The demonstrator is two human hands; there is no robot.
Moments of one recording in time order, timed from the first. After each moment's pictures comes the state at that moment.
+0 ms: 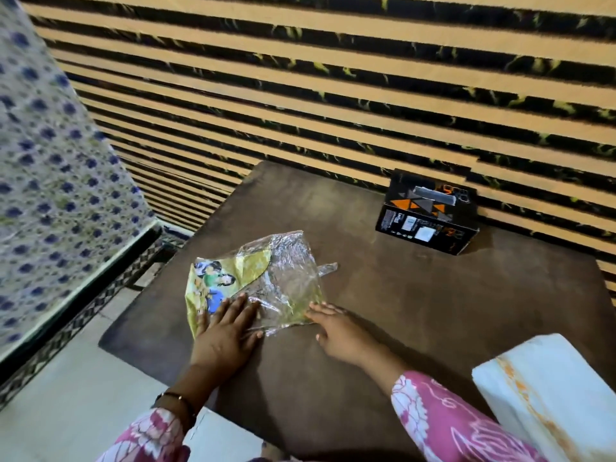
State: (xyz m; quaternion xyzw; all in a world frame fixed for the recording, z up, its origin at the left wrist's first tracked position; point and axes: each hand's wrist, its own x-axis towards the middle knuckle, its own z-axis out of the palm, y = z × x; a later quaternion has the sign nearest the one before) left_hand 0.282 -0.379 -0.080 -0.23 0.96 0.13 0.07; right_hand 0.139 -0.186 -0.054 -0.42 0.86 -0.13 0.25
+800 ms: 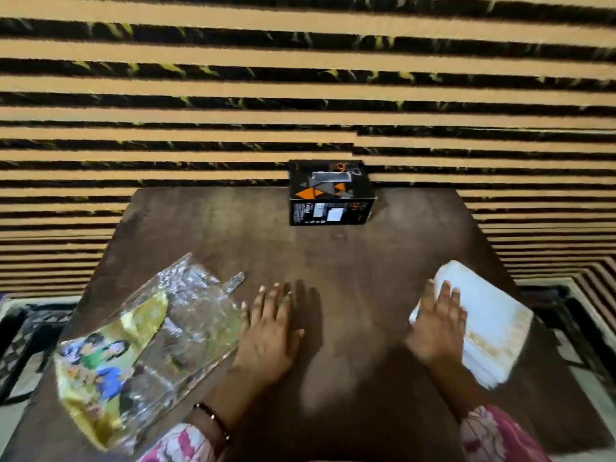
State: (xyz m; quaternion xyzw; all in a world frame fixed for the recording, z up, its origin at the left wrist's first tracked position) left_hand 0.172 -0.284 -0.048 0.06 0.99 0.12 0.07; right_hand 0.148 -0.011 -0.034 0.15 0.99 -0.07 0.03
